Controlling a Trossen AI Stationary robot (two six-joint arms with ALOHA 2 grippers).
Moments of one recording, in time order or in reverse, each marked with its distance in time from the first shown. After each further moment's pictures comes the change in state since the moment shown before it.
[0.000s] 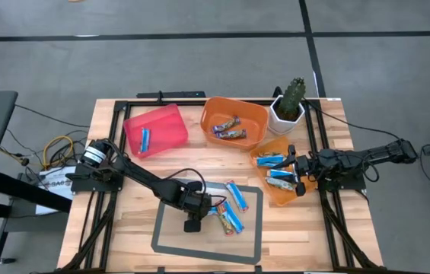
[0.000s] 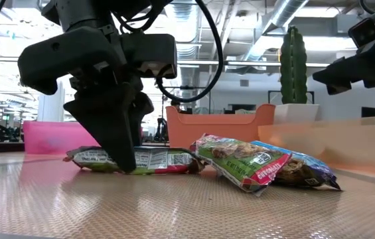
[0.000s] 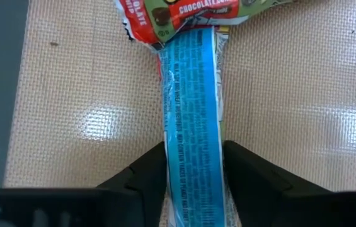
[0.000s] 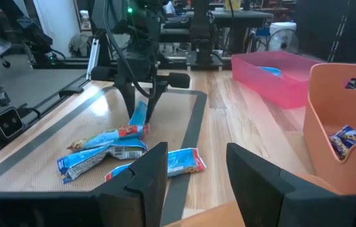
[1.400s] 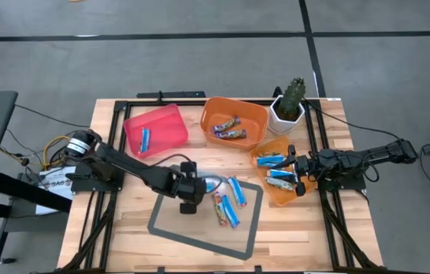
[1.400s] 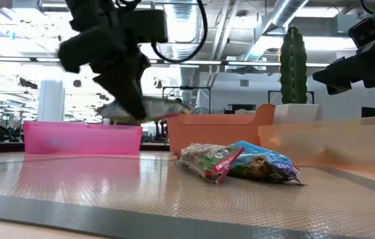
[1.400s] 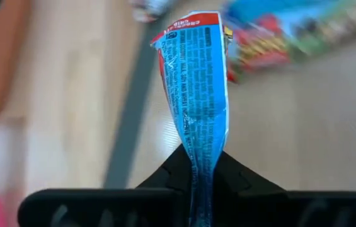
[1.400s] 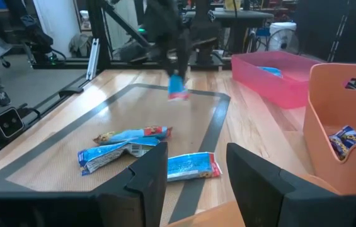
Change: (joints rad) left arm 0.056 -0.184 0.000 -0.218 -0.280 0.160; right arm 0.000 0.000 0.000 0.000 0.000 0.000
